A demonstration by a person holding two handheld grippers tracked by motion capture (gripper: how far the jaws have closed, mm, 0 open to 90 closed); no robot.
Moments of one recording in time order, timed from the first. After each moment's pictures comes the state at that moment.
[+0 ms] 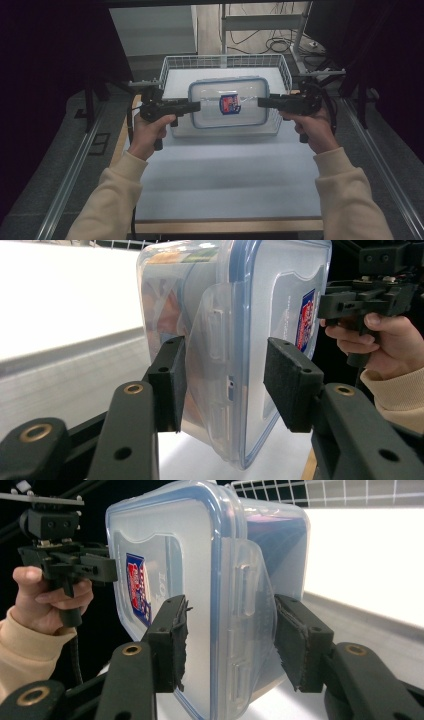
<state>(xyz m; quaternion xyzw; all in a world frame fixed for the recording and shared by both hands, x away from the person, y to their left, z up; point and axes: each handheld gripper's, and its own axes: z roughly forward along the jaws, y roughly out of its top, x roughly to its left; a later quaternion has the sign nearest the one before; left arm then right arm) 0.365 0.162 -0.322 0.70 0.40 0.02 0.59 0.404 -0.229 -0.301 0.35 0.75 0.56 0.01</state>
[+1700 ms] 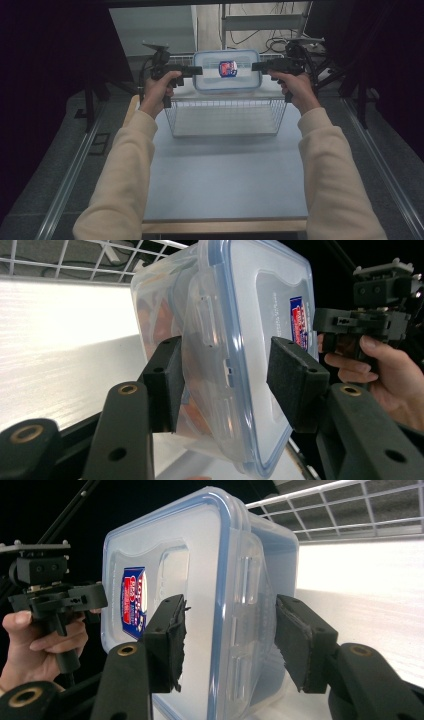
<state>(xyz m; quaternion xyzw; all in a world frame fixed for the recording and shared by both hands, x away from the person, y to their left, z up) 0.501 0.174 -0.321 0.66 0.49 -0.07 0.57 0.534 -0.216 -0.295 0.50 0.69 0.52 -0.06</state>
